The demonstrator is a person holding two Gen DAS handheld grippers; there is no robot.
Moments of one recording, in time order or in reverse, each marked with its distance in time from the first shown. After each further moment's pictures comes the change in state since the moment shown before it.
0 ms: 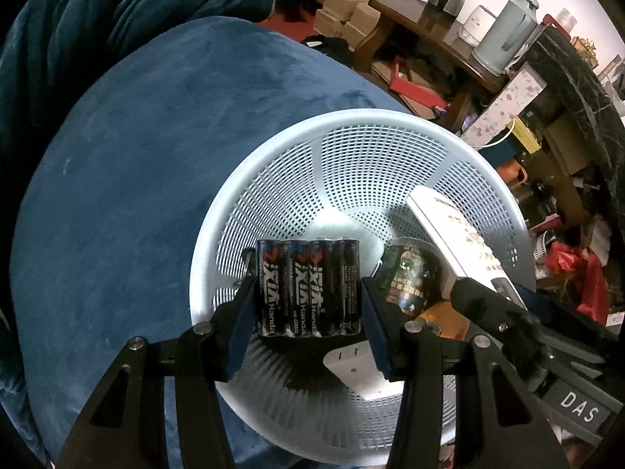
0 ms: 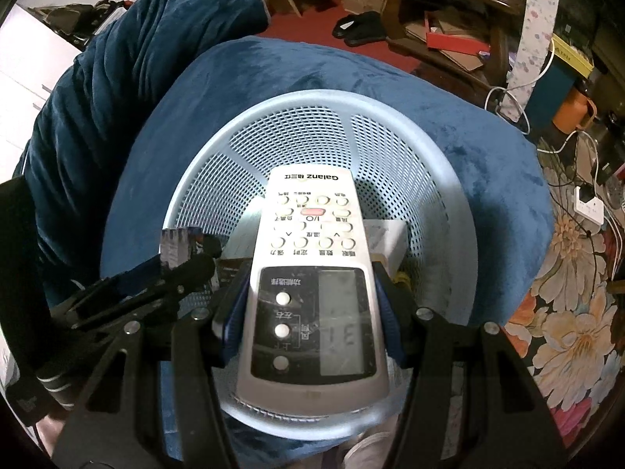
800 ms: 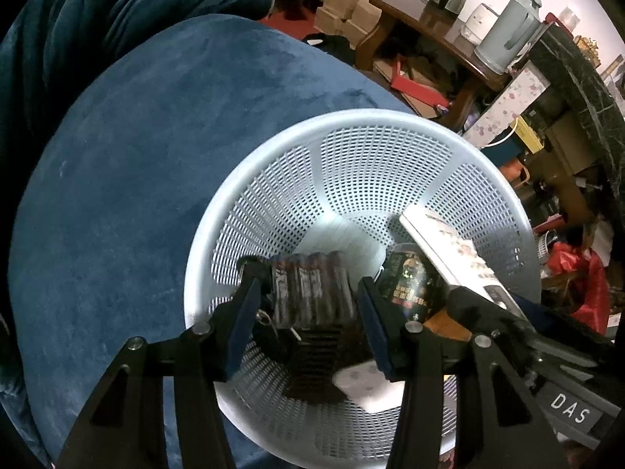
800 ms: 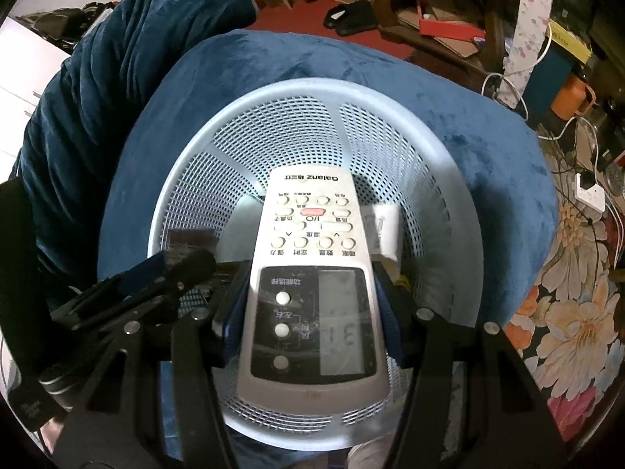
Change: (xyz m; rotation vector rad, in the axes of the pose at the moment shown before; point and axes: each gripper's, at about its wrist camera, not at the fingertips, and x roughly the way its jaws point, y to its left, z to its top) left arm 0.008 -0.002 0.006 -0.002 0.000 0.003; right arm 0.011 -0.006 0.004 0.038 0.039 -0.009
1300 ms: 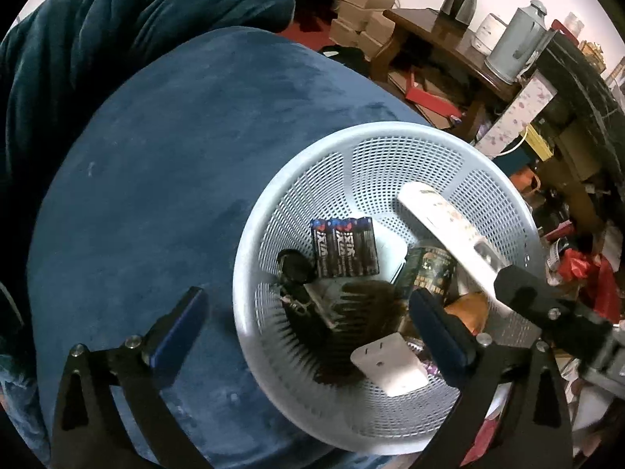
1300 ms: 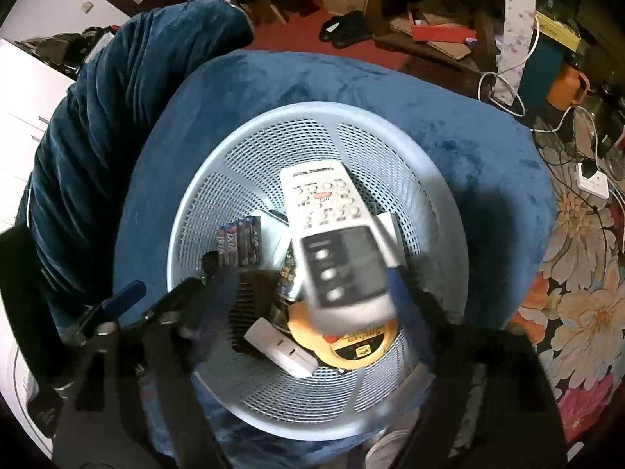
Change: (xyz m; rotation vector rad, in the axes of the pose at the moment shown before) left arm -0.021 0.015 -0.012 -0.006 -0.041 0.057; right arm -0.019 -0.003 -0.003 0.060 -0.065 0.049
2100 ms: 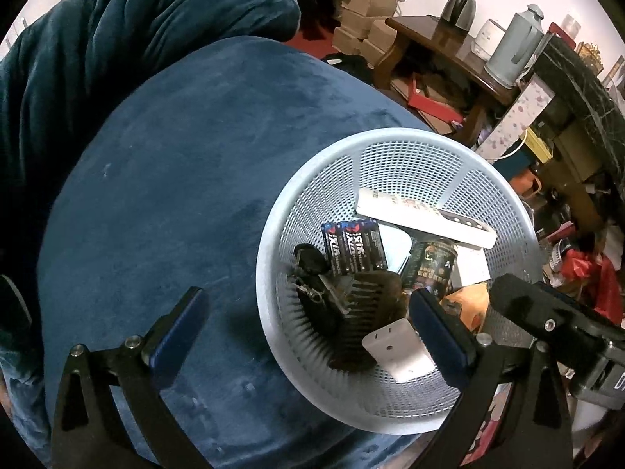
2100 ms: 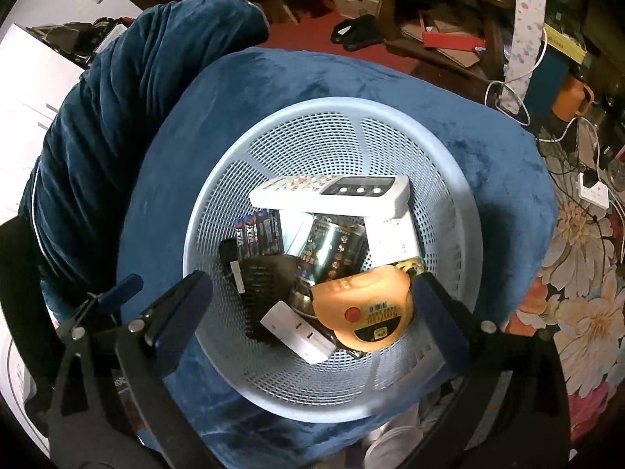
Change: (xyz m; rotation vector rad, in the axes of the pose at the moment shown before) left arm -0.016 0.011 -0.006 0.002 -0.029 0.012; right arm -0.008 0.016 -0.012 -0.045 -0.003 -0.011
